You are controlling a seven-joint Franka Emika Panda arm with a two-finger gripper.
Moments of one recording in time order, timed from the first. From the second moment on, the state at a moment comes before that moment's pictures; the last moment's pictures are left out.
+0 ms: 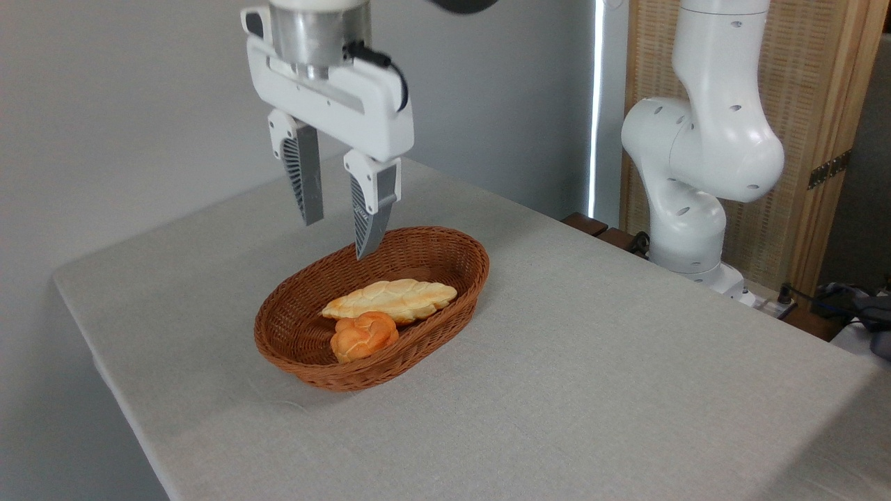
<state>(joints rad) -0.14 -0.10 0.07 -1.75 -0.15 1.77 0.57</state>
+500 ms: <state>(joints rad) -0.14 -0.05 0.11 -1.67 -0.11 1.73 0.65</state>
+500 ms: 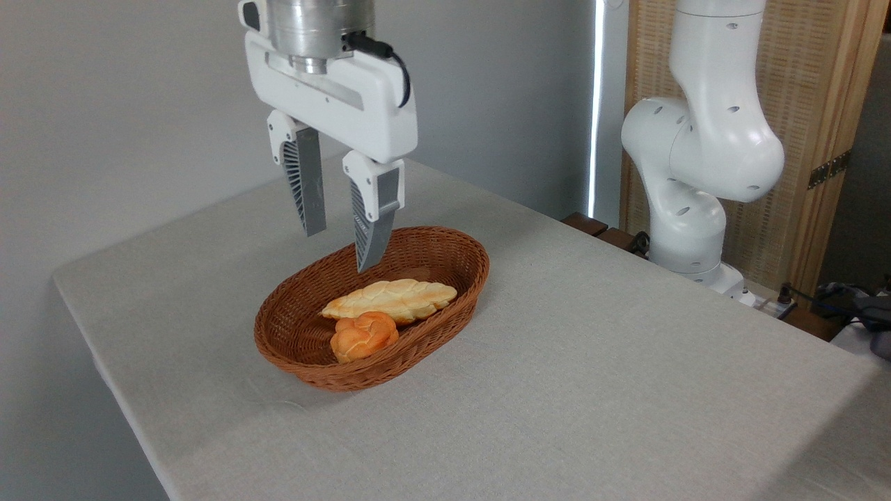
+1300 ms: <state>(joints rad) -0.10 0.04 0.07 -1.56 -0.11 1.64 0.66</state>
